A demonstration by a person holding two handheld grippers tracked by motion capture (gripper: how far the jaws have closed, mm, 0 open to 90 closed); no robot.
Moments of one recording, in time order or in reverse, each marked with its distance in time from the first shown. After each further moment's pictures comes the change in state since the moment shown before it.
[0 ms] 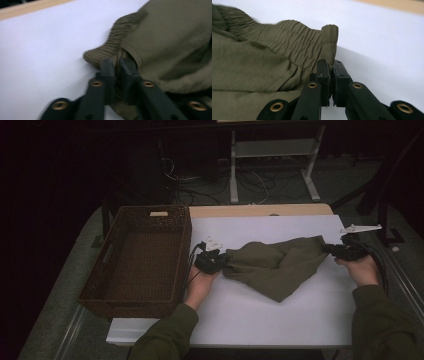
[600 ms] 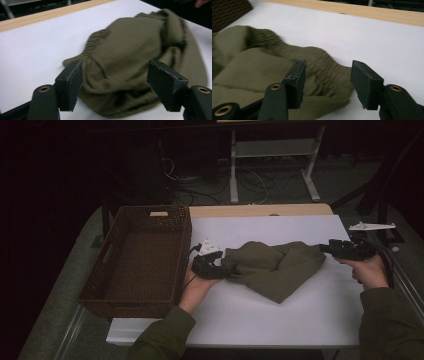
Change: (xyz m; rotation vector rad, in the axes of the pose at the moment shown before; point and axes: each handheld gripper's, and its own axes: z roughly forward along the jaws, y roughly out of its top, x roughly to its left) left arm -0.022 0.006 -0.041 -0.080 -0.108 0.016; right arm 0.012 0.009 -0.033 -0.090 0.104 0.047
